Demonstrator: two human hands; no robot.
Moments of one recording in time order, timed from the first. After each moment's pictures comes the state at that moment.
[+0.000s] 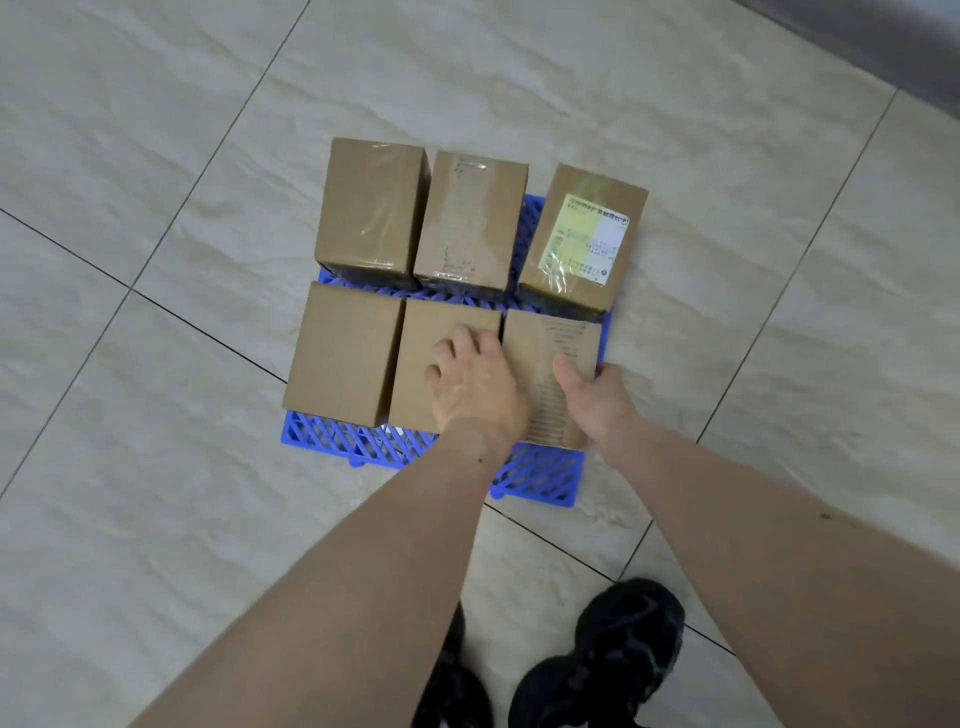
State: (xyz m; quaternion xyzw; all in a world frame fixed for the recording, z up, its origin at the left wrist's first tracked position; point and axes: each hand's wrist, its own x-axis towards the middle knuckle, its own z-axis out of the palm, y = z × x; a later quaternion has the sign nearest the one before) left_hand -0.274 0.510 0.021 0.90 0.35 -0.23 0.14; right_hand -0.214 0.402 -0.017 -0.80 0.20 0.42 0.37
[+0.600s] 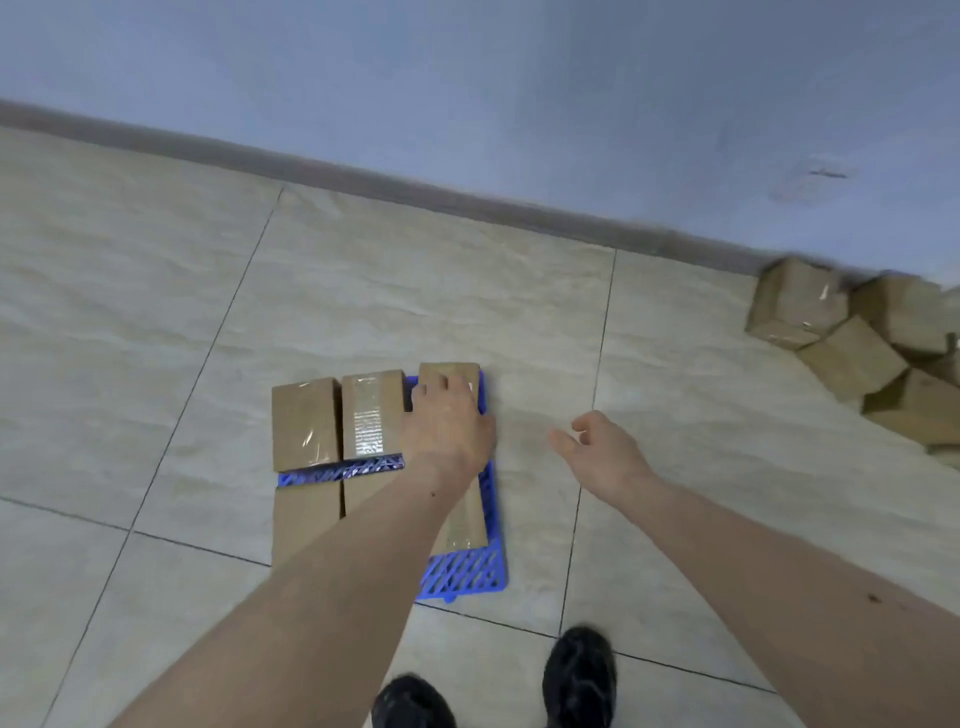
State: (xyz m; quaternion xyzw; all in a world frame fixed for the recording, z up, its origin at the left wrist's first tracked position) left_hand -0.152 0.476 0.249 0.94 0.21 -0.21 0.16; right_hand -0.131 0.304 0.225 -0.88 0.11 0.36 0.28
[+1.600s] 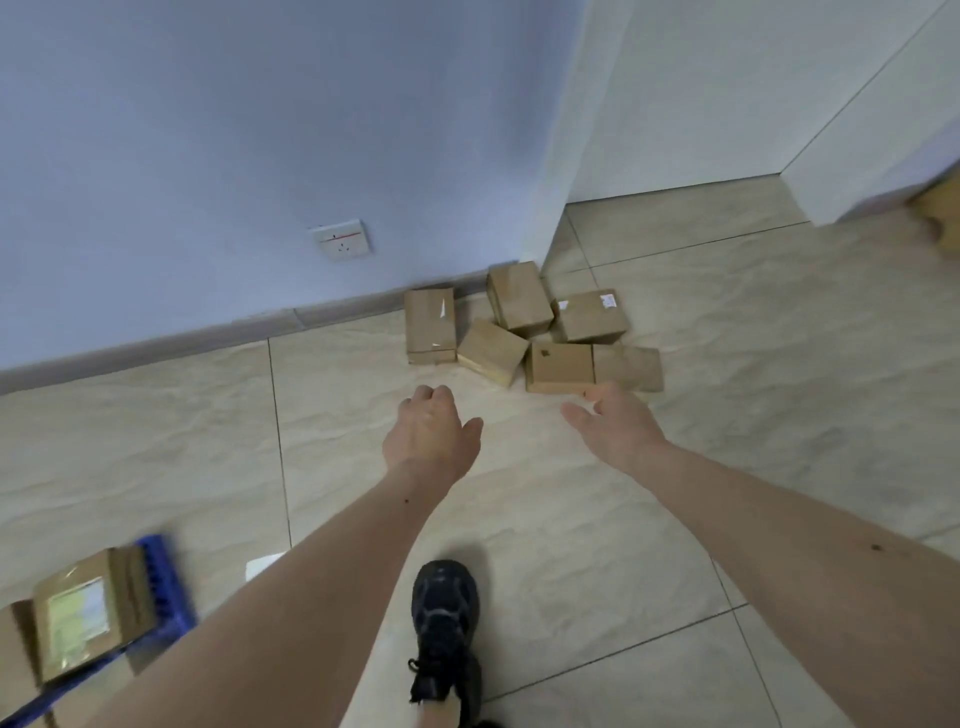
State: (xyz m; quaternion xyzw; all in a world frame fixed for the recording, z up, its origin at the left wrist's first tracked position) left_hand 0.000 -0.055 0.312 0.95 -0.01 -0.25 0.17; right_hand -0.034 -0.252 0.309 -0.87 0.30 0.23 0.31
